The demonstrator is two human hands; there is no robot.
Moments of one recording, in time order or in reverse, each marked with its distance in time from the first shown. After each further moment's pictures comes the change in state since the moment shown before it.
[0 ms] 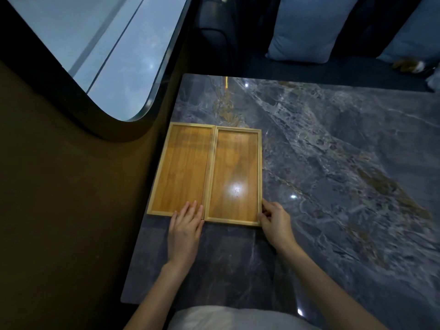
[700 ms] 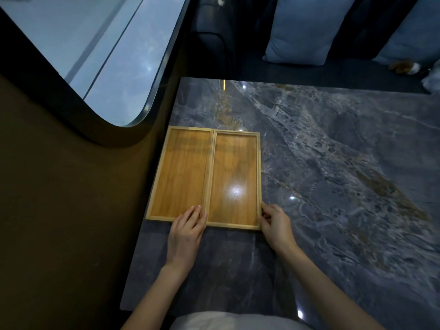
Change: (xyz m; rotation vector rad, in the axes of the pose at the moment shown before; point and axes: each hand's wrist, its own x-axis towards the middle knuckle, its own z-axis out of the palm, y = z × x) left_hand 0.006 -0.004 -0.005 0.156 -0.058 0.173; right_hand 0.001 0.000 -0.001 -0.015 -0.019 -0.008
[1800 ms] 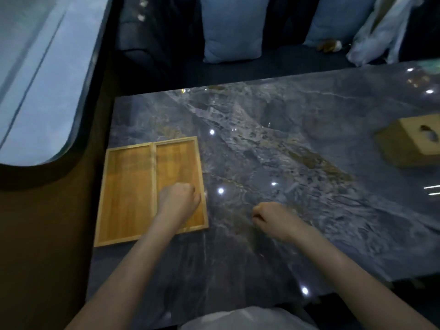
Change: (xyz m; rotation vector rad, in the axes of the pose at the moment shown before) left_hand 0.109 0.131 -0.064 0.226 -0.292 0.047; right_hand -0.028 0.051 -0.125 -0.509 -0.287 -0.163
